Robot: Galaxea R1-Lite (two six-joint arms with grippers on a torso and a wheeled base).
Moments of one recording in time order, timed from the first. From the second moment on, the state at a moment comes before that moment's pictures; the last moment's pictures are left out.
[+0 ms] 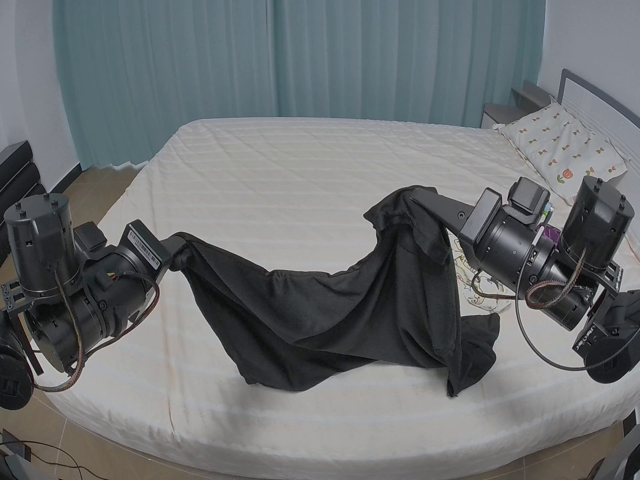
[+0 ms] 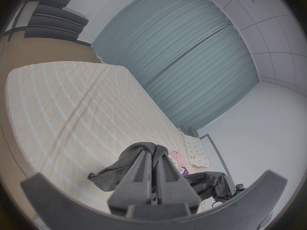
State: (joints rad) left arm -0.52 1.39 -0.59 -0.59 0.26 -0.95; right arm 0.63 1.67 -0.66 -1.15 0.07 0.79
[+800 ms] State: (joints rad) left arm -0.54 1.32 -0.55 -0.53 0.27 -0.95; right arm 0.65 1.53 -0.50 -1.14 0.08 0.80
